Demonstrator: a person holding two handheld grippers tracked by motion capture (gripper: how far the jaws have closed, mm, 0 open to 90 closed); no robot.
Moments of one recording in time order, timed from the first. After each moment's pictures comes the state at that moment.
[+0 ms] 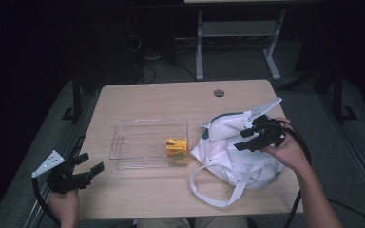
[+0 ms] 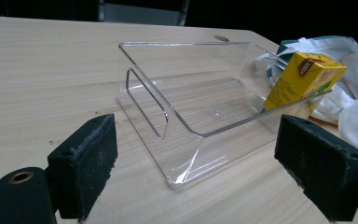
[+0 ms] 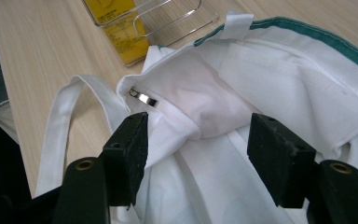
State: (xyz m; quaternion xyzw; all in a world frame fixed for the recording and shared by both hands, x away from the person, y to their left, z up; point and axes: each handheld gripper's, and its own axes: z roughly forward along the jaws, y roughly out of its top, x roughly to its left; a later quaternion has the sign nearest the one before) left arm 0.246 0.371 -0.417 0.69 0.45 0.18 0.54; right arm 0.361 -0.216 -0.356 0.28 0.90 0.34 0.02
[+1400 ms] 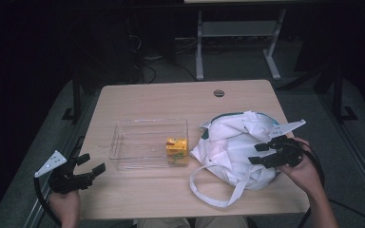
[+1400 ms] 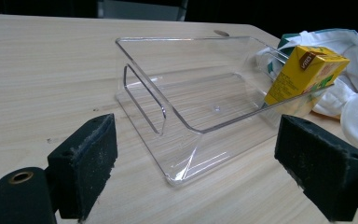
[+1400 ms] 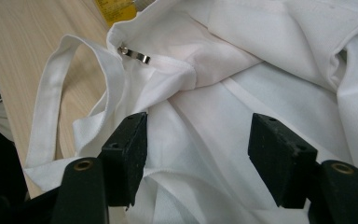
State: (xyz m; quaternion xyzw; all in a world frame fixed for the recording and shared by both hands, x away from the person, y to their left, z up) left arm 0.246 0.368 -0.418 0.70 0.45 0.19 0.53; right arm 0.319 -0.262 -0.393 0.33 0.87 0.38 0.04
